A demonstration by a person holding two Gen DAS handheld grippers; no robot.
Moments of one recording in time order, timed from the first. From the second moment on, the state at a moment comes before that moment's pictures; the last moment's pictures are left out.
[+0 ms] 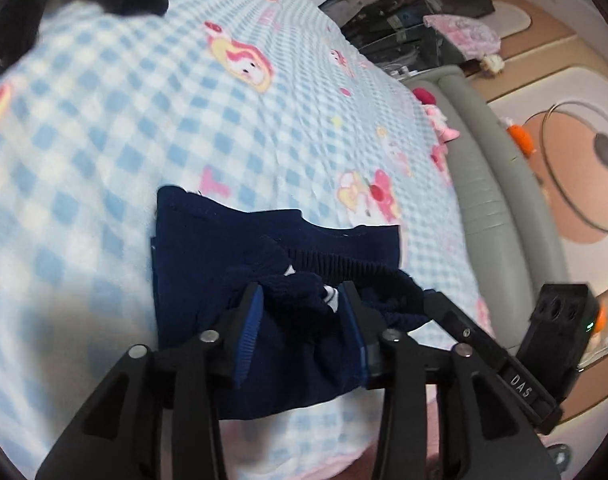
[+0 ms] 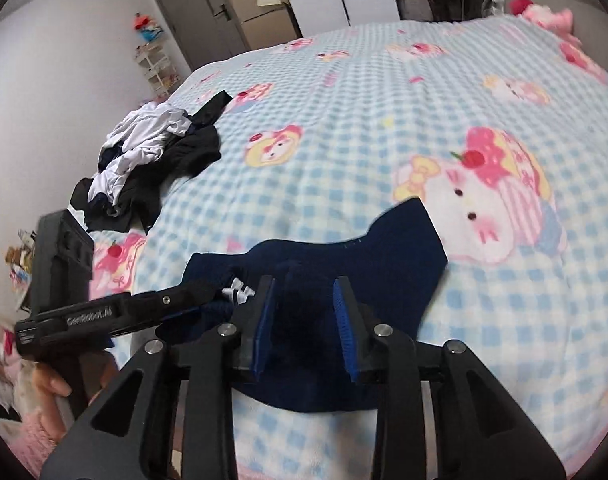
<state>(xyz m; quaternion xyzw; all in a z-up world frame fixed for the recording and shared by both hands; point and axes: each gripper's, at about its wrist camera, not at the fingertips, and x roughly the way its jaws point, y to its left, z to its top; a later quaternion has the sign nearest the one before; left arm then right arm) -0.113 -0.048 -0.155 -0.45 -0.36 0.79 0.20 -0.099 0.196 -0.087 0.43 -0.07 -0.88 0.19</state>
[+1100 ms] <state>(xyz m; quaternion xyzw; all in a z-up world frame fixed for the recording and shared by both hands) -0.106 -0.059 -0.117 -0.42 -0.19 0.88 0.09 -0.162 0.168 -0.151 0.48 0.02 -0.86 0.18</state>
